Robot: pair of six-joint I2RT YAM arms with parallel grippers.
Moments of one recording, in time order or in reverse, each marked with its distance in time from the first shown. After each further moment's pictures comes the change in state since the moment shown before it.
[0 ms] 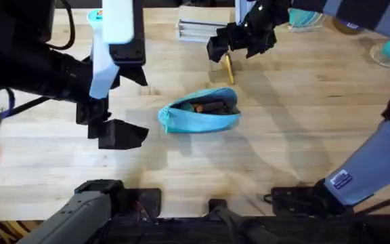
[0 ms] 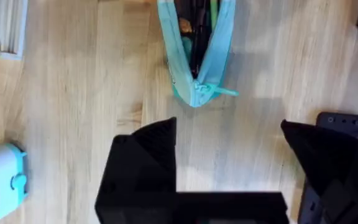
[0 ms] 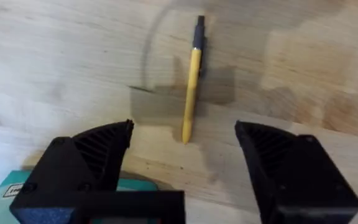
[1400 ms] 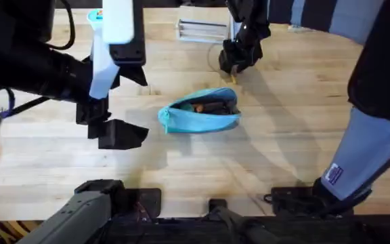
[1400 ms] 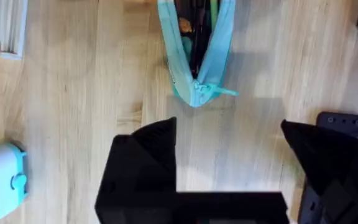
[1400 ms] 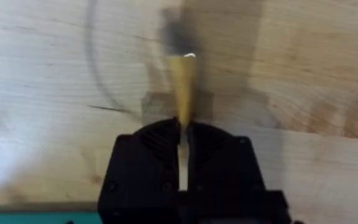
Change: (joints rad) left arm 0.000 0.000 0.000 0.000 0.000 0.000; right arm -0.002 0.172 0.017 0.007 0.065 0.058
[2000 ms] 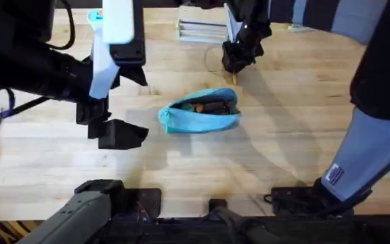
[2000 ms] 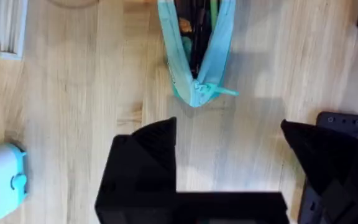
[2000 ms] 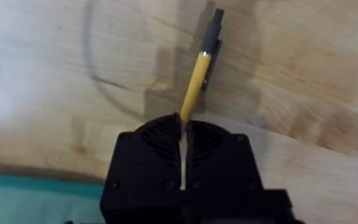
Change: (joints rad) left arm 0.000 0.000 0.000 0.000 0.000 0.000; right arm 0.000 -0.015 0.000 -0.011 -0.004 -0.157
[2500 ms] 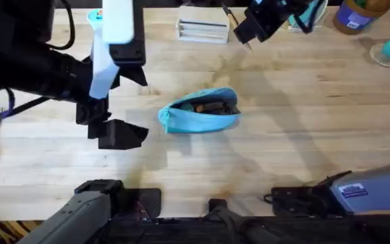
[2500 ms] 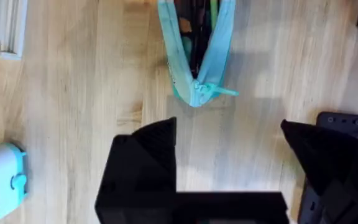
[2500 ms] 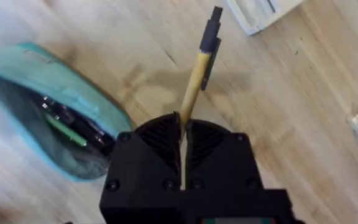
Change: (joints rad) left arm 0.000 0.000 0.000 0.000 0.000 0.000; right arm 0.000 -0.426 -0.008 -0.095 -0.153 -0.522
